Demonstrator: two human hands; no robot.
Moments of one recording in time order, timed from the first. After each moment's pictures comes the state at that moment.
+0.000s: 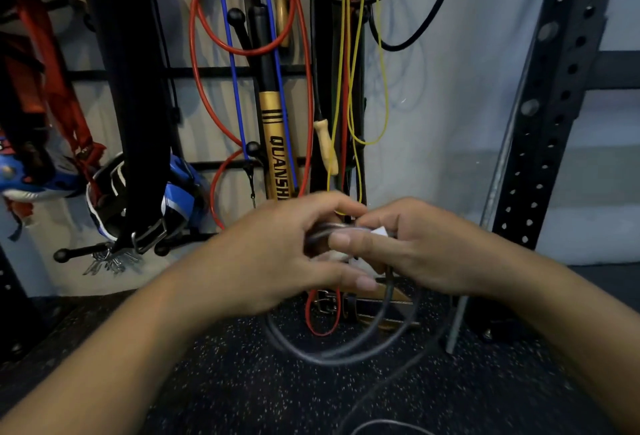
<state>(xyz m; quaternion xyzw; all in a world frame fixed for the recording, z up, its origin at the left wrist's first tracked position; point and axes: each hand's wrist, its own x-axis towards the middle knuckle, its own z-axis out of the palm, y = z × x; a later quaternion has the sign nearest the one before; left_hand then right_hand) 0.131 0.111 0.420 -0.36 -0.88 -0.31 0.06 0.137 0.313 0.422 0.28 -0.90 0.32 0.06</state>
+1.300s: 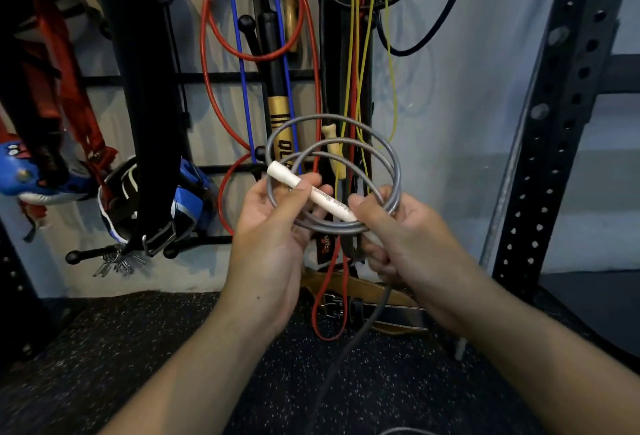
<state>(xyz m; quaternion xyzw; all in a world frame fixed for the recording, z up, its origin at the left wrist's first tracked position) 0.117 0.138 0.393 -0.13 -0.46 -0.87 0.12 0.126 0.288 0.393 0.12 -0.71 0.68 0.07</state>
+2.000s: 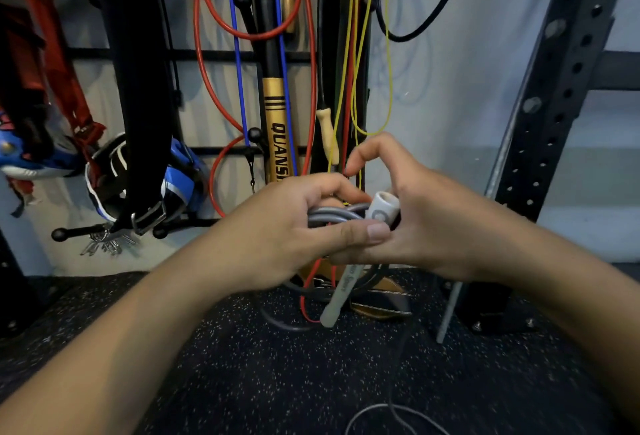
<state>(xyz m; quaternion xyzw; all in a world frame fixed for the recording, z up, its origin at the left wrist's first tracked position) 0.139 0.118 0.418 -0.31 -0.86 -0.40 0.05 0.156 0.314 0.438 0.26 -0.92 0.27 0.10</state>
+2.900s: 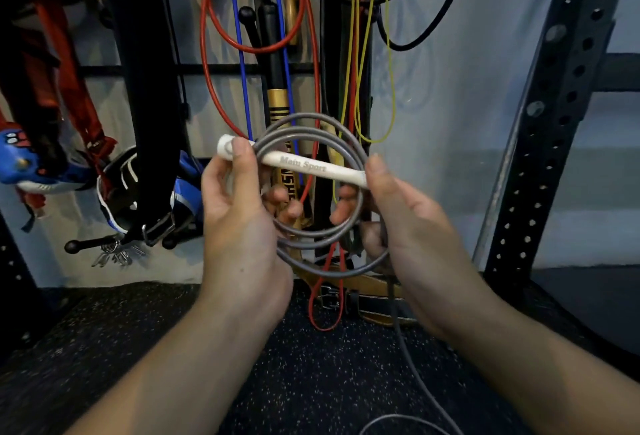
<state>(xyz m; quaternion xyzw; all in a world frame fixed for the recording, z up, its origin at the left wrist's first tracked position) 0.133 0.134 0.401 -0.08 -0.41 -0.88 0.21 0.152 0.277 0.397 0.17 -0.66 0.73 0.11</state>
